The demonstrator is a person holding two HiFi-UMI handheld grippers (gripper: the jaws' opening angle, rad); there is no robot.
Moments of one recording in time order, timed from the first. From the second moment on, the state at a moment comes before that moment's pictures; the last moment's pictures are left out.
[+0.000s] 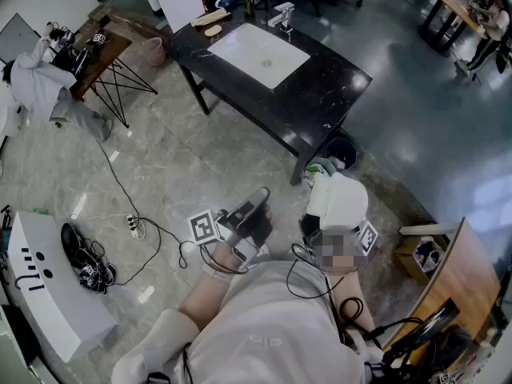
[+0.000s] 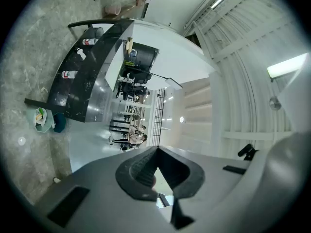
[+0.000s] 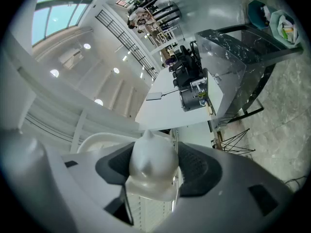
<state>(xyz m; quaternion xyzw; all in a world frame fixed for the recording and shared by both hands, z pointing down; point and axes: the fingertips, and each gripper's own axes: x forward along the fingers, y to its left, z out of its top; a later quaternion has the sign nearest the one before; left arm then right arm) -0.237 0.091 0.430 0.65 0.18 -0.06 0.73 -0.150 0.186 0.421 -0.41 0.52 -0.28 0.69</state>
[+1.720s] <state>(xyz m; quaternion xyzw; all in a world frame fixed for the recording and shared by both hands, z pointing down) -0.128 0.018 0.457 0.63 0.19 -0.04 0.75 -0.029 0.102 0.464 -0.40 0.49 -0.29 0.72</state>
